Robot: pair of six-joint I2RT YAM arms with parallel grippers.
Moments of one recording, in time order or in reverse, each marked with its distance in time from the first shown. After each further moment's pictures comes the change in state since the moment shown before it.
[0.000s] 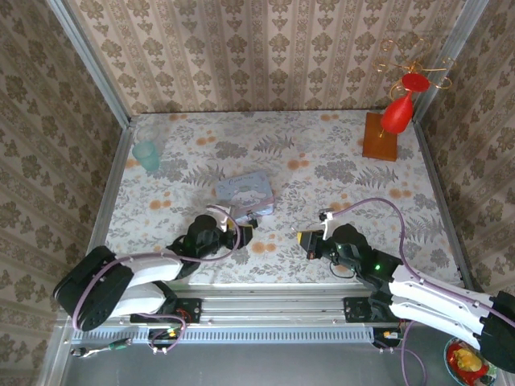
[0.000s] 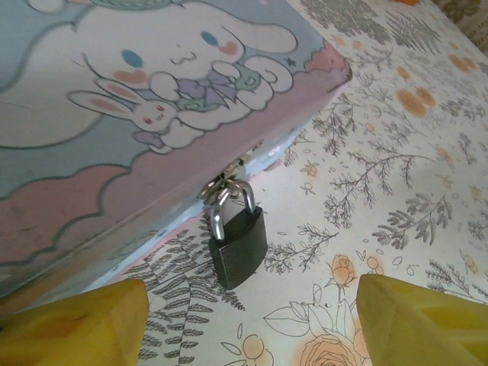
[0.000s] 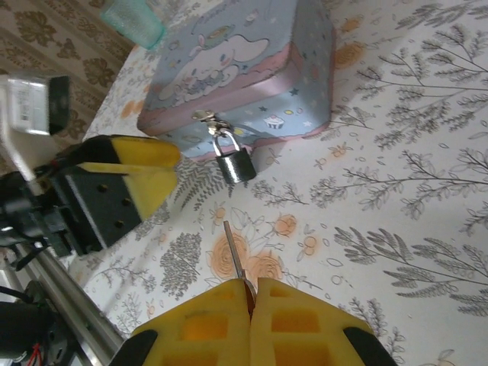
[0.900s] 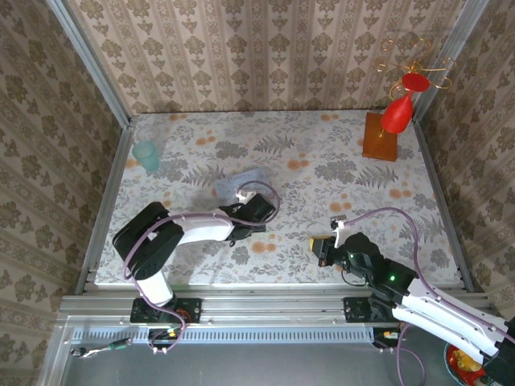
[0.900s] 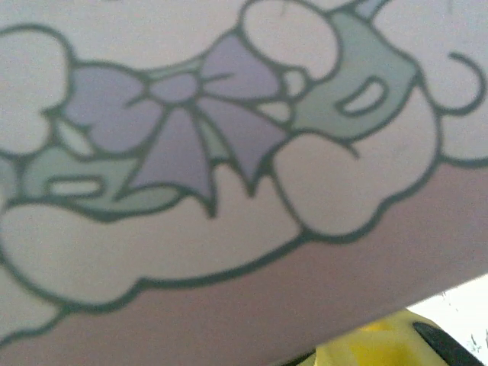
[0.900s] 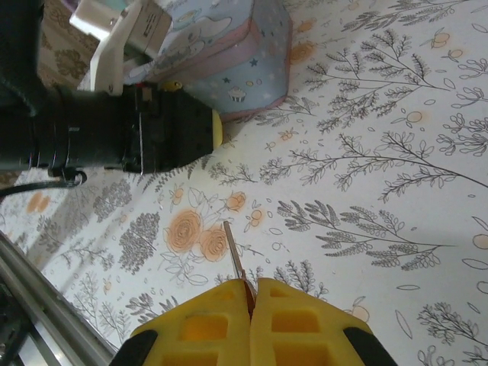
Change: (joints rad) left arm -0.190 0.436 0.648 -0.790 -0.452 -0.392; right arm -0.027 -0.262 -0.069 -0.220 0.041 -0.058
